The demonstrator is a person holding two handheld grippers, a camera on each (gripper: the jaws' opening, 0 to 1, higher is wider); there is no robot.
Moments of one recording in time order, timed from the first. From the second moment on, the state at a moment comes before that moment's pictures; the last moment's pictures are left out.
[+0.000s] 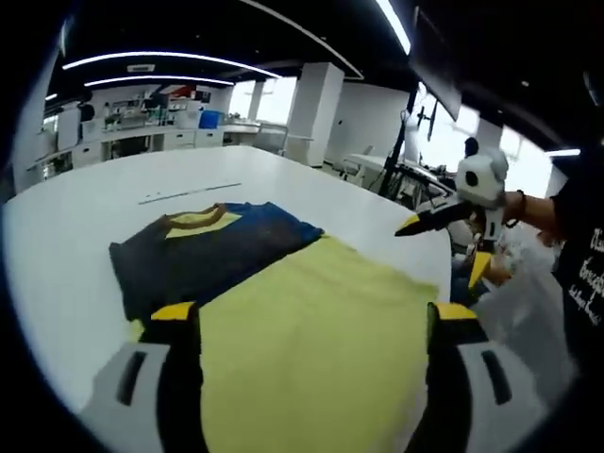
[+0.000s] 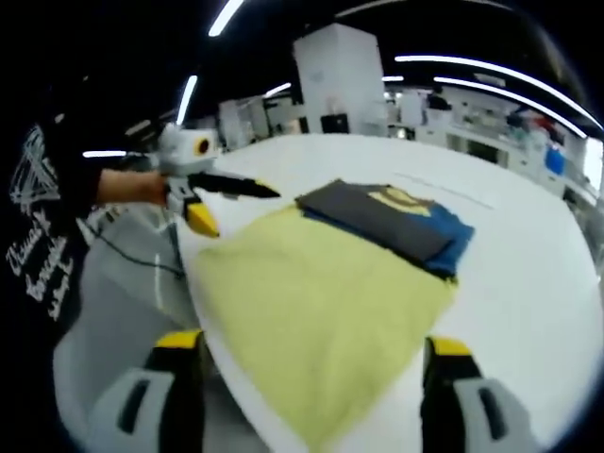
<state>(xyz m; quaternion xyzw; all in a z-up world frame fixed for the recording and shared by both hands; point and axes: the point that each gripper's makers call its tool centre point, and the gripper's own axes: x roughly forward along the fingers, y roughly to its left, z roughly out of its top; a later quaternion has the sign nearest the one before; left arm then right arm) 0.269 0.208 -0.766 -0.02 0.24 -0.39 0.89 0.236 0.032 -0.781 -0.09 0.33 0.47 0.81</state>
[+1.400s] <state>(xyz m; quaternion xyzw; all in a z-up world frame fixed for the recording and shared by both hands) 0.179 0.267 -0.839 0.14 0.35 -0.42 0.82 0.208 0.006 -0.837 -0.21 0.37 0.48 0.76</state>
